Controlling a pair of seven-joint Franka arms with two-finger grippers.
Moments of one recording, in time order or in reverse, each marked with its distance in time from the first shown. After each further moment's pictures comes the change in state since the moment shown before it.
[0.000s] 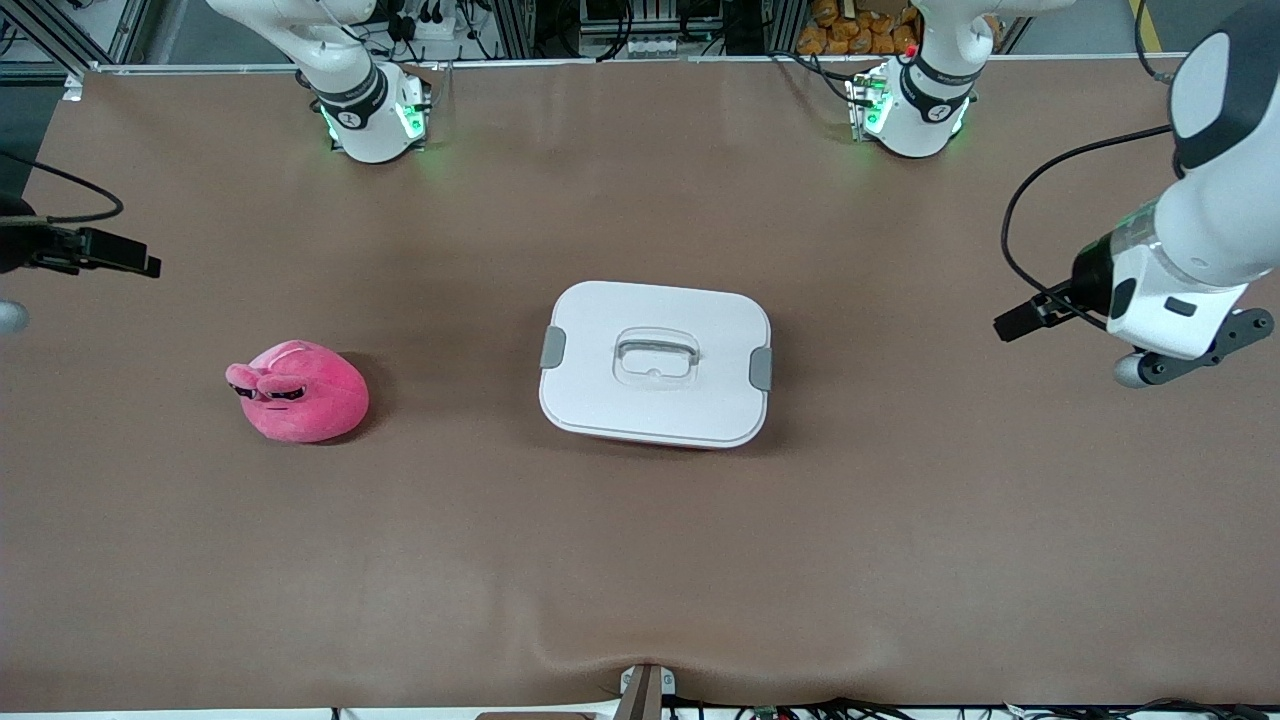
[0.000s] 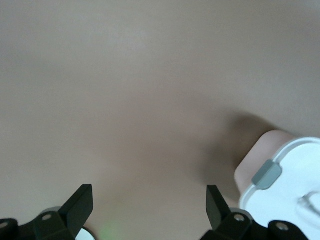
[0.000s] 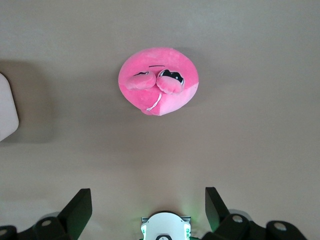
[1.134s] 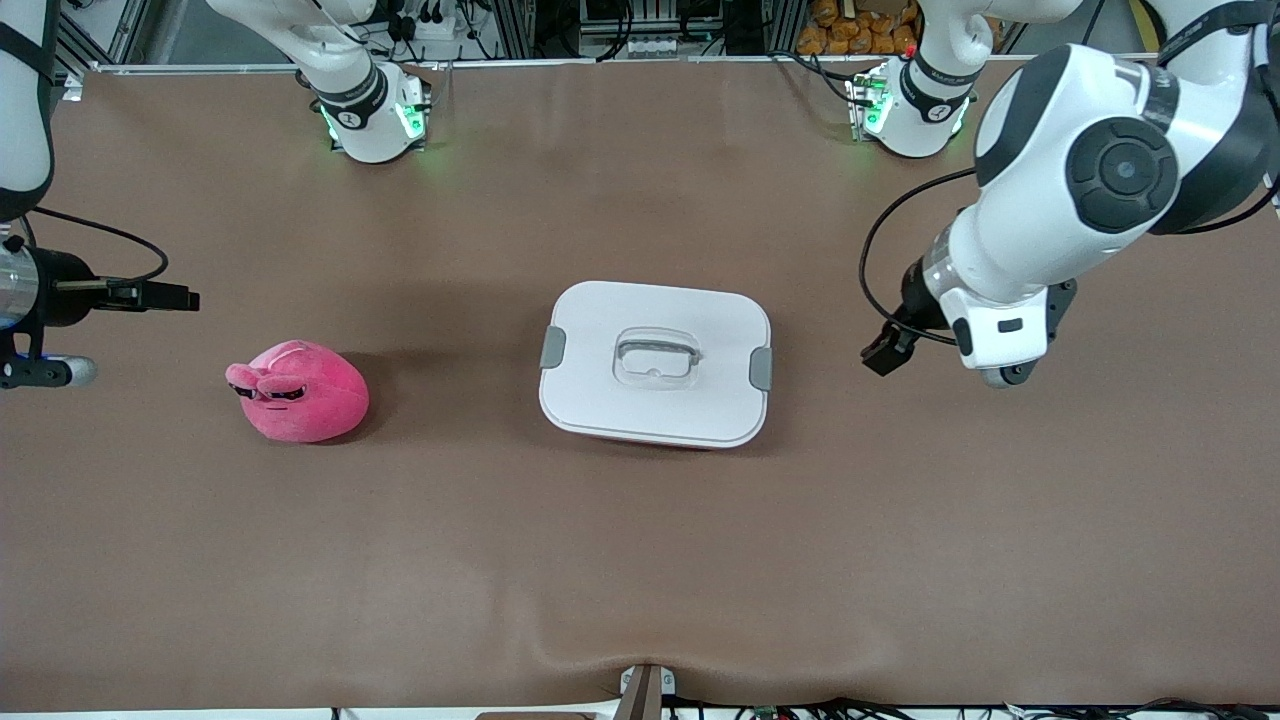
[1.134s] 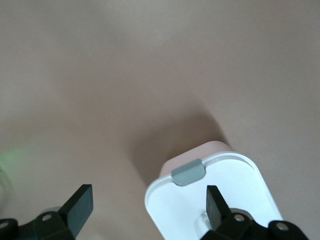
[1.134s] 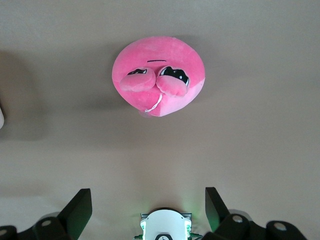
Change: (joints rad) left arm -0.205 0.086 -0.005 0.001 -0.062 0.119 -0.738; right arm 0.001 0.106 0.006 0.000 0.000 0.012 -0.001
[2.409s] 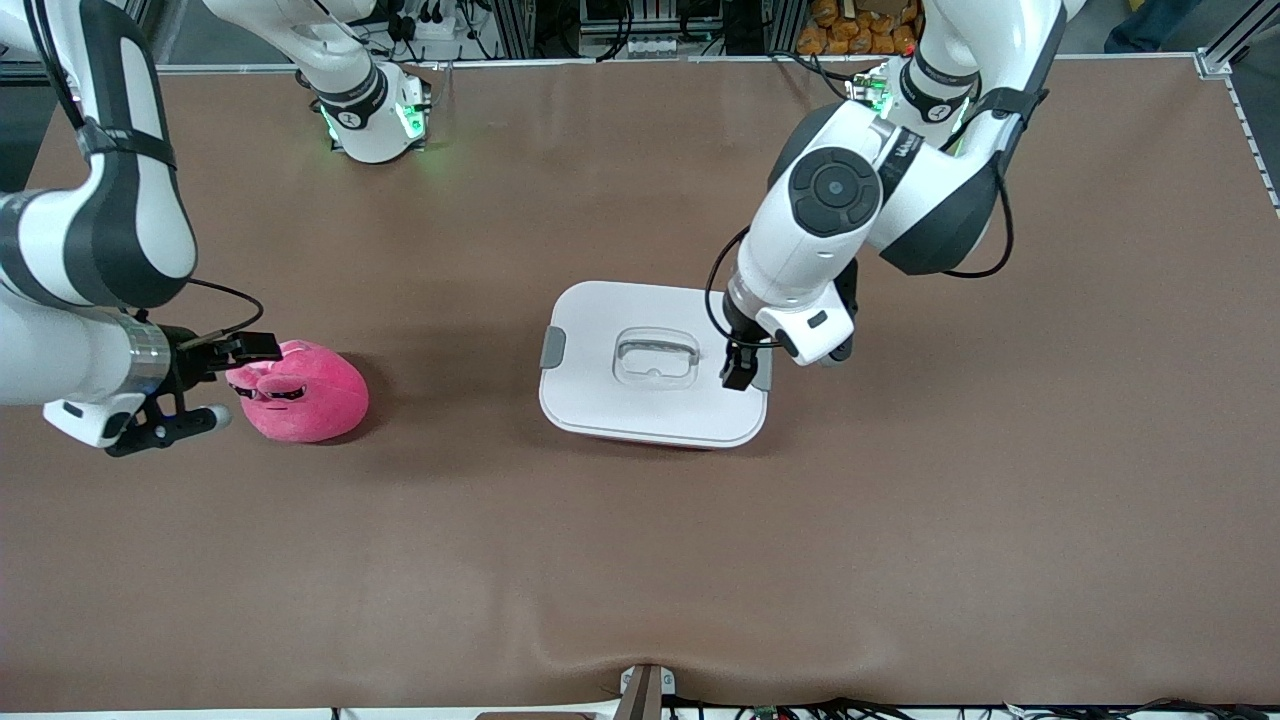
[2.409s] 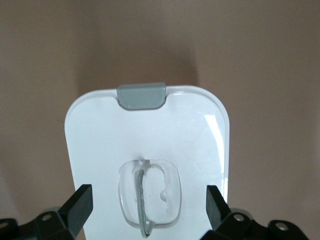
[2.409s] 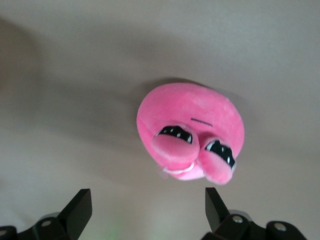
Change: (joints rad) left arm -0.238 0.156 0.000 0.001 0.000 0.286 -0.640; right arm 0.085 0.112 0.008 -0.104 0.000 0.270 -0.322
